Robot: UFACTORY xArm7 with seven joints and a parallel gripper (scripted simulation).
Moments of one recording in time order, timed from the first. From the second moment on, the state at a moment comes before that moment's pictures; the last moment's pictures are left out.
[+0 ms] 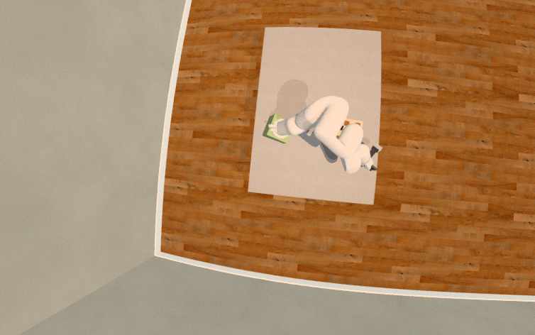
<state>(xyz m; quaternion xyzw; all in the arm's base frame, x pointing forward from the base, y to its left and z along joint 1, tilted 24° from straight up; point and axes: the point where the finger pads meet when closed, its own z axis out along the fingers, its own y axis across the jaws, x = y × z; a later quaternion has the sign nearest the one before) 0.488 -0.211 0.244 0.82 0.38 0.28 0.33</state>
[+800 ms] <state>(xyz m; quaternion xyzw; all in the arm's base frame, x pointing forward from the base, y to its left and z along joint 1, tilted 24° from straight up) 0.489 -0.207 0.241 0.84 0.36 0.27 0.31</state>
